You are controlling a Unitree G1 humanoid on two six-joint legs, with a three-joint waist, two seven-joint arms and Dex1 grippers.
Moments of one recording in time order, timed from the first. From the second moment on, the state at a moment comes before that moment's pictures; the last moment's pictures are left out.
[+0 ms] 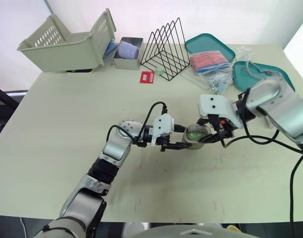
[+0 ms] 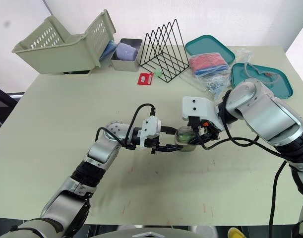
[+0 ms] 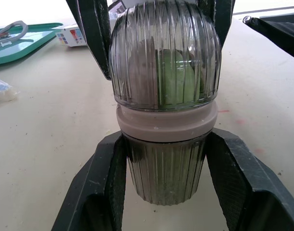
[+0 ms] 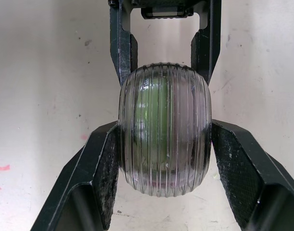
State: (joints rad) left arm -0.52 0.36 -0.33 0.11 -0.18 0.08 -1.20; right arm -0.97 -0.94 0.54 -0.41 0.28 1.02 1.32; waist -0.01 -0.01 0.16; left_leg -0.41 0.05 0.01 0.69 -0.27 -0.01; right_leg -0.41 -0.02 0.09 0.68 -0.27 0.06
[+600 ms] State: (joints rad) left arm -0.52 0.36 -0.34 0.11 -0.18 0.07 -1.19; right arm -0.97 -0.95 0.51 -0.41 0.32 1.02 1.33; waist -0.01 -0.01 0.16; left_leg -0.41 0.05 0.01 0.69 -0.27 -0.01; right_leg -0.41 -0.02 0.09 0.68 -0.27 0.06
